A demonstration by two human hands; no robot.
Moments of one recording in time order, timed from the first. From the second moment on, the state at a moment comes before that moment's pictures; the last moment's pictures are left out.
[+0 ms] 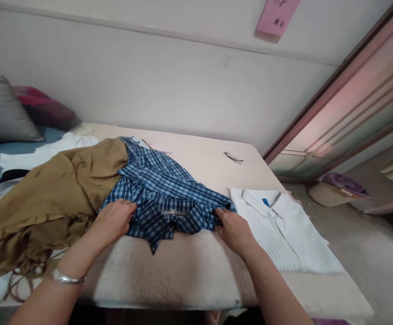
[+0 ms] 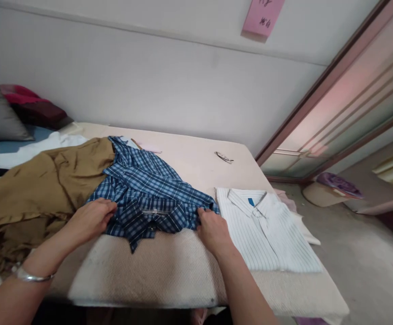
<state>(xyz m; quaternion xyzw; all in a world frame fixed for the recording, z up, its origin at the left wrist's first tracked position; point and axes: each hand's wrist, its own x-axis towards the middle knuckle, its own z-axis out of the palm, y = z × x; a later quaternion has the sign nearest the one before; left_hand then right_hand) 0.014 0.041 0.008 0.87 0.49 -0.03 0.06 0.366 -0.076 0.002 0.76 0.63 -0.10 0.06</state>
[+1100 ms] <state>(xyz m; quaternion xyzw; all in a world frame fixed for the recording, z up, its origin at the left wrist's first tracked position) -0.015 0.061 0.020 0.77 0.59 0.18 0.14 0.371 -0.068 -0.005 0.74 0.65 -0.14 -0.11</state>
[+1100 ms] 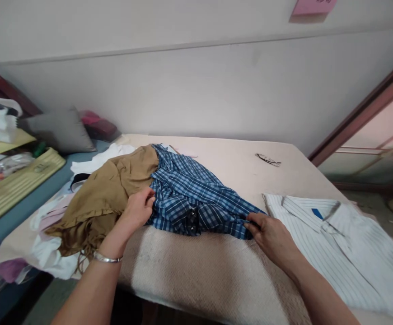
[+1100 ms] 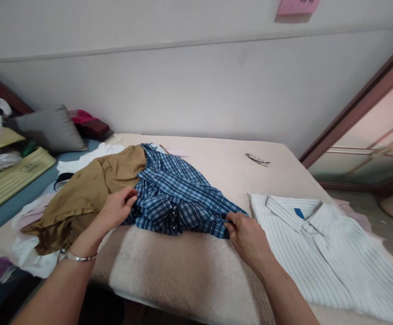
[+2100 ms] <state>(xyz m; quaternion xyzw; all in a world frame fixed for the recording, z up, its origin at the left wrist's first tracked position) -0.053 -0.140 0.128 0.81 0.45 0.37 -0.05 0.344 -0.216 0.122 0.73 0.64 0.05 -0.24</state>
